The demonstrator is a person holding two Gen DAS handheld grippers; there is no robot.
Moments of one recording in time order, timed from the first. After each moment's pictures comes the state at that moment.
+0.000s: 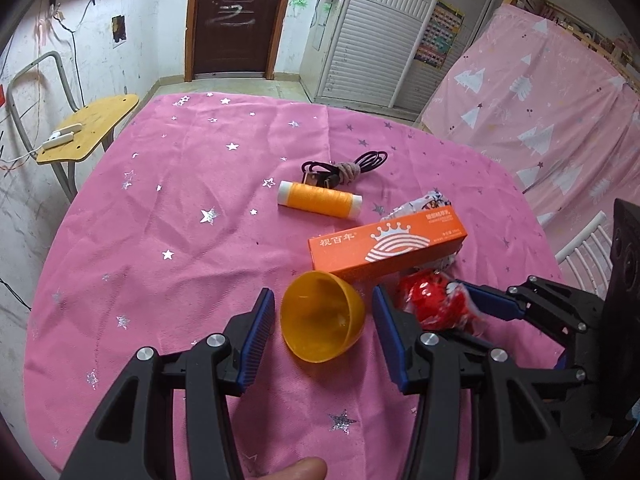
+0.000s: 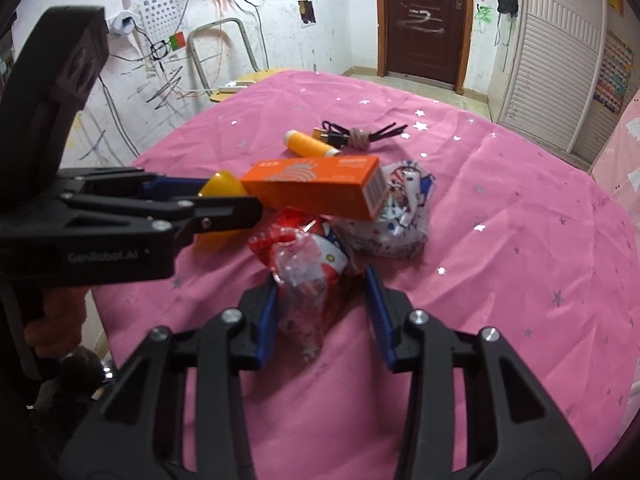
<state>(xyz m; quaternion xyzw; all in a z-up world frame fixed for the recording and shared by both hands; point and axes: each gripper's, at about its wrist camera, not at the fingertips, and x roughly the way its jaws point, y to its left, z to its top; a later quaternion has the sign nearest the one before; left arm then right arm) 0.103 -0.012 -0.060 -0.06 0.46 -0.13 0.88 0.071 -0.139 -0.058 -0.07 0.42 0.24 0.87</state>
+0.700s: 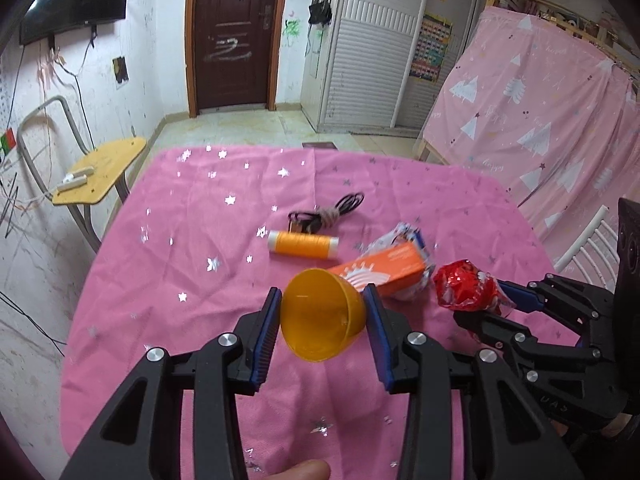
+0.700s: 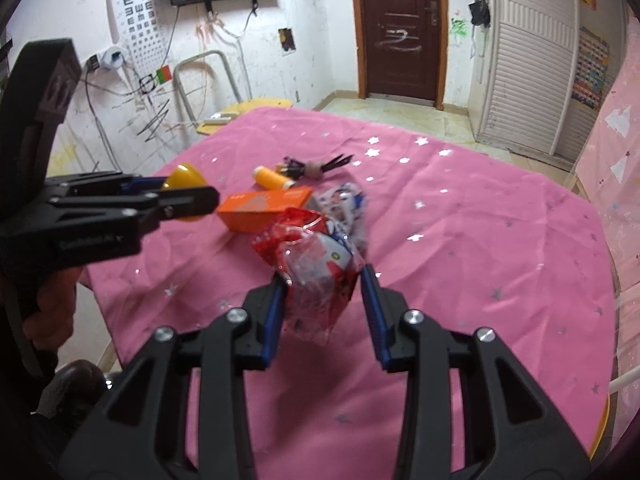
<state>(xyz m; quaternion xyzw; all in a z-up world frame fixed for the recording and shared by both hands) 0.090 -0.030 -0.017 -0.02 0.41 -0.11 0.91 0.061 -0.185 -0.030 -0.04 0.38 0.22 0.90</state>
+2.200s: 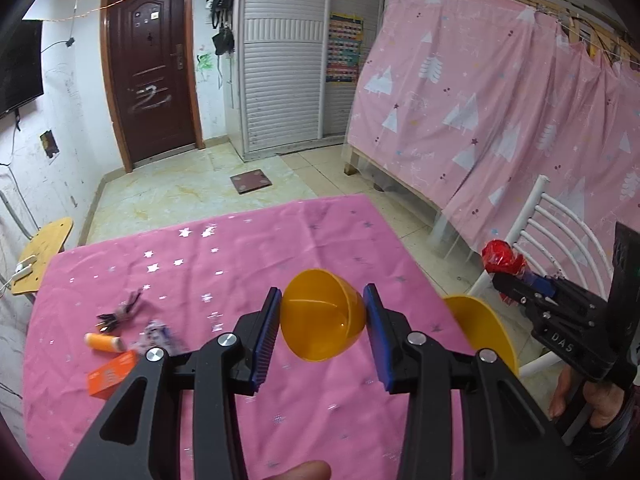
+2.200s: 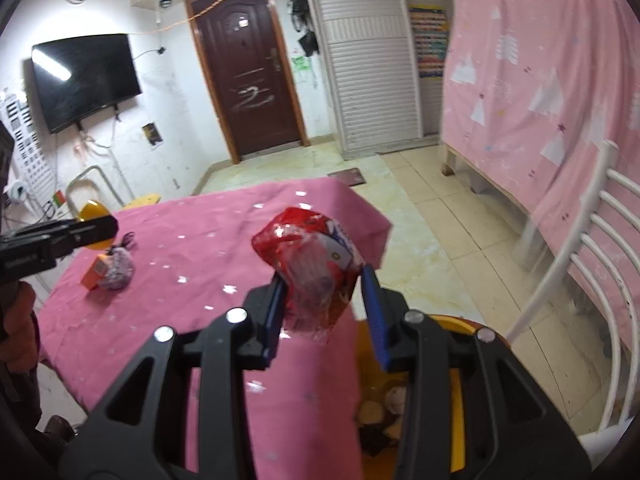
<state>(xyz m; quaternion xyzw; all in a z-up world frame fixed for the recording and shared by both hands) 0.087 -0.245 0.033 0.05 0.37 -0.21 0.90 0.010 -0.445 -0.022 0.10 0.31 0.00 0.95</state>
